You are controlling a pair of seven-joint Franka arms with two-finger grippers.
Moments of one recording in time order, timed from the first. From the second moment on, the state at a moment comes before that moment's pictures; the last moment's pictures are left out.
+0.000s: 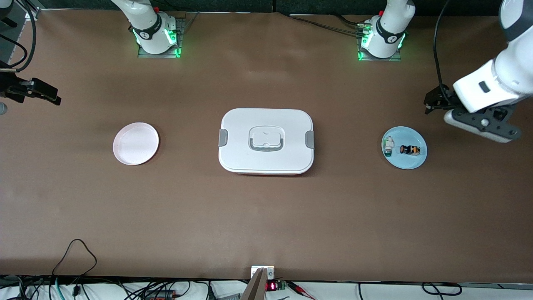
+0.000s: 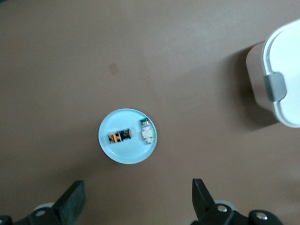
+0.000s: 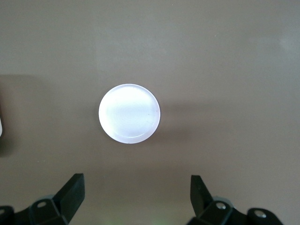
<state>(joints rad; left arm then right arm) -0.04 0.14 -0.10 -1.43 0.03 1.49 0.17 -0.14 0.01 0.07 -1.63 -0.05 1.56 -0.03</state>
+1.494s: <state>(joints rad) 0.07 0.06 -0.10 -1.50 -0.02 1.50 -0.14 -0.14 -0.01 0.07 -1.64 -0.04 1.55 0.00</state>
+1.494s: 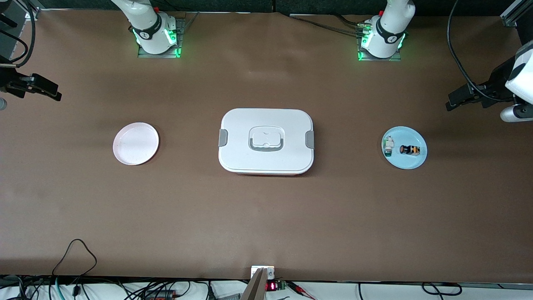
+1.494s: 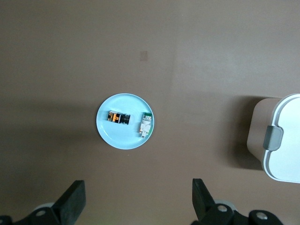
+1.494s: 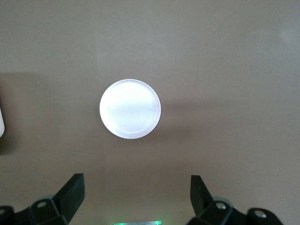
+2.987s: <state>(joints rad) 0.04 0.06 -0.11 -1.51 -0.02 1.52 -0.13 -0.14 -0.01 0.07 -1.64 -0.04 1.55 0.00</state>
